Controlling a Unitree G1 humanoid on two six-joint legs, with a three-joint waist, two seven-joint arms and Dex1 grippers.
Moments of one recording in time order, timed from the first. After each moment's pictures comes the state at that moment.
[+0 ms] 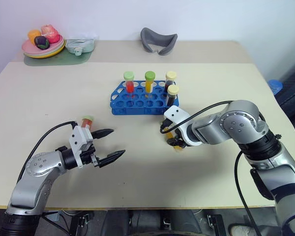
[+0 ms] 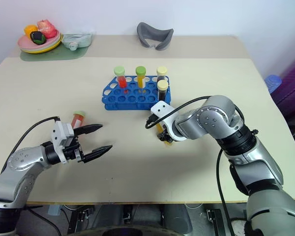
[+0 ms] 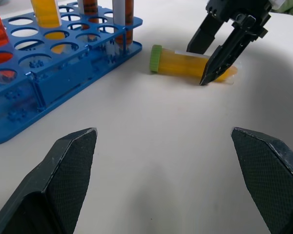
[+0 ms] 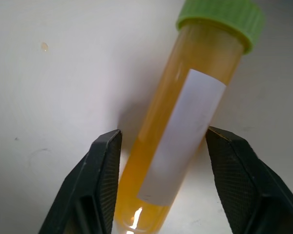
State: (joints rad) left arm 0.05 0.64 0.12 -0.32 -0.48 0.23 -0.97; right arm -0.89 -0.63 0.43 -0.19 1.23 1.60 -0.31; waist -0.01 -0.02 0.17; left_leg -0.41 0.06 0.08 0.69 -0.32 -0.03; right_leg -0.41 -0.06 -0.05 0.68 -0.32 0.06
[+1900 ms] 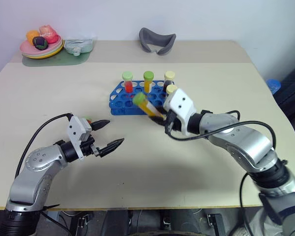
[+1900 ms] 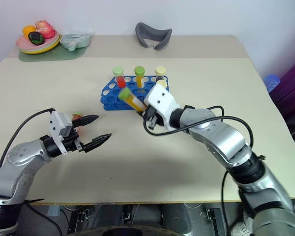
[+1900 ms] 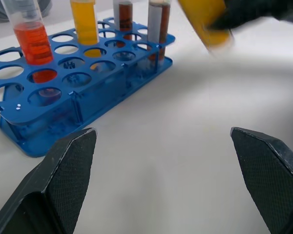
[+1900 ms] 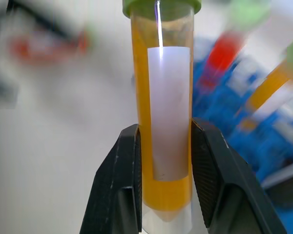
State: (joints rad) left arm -0.01 0.61 0.15 -0.39 -0.52 0.36 -0.80; right arm -0.60 -0.54 0.29 -0.40 0.52 0.70 0.35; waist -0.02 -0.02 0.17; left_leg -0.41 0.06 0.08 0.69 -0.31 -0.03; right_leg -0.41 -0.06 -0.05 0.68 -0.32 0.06
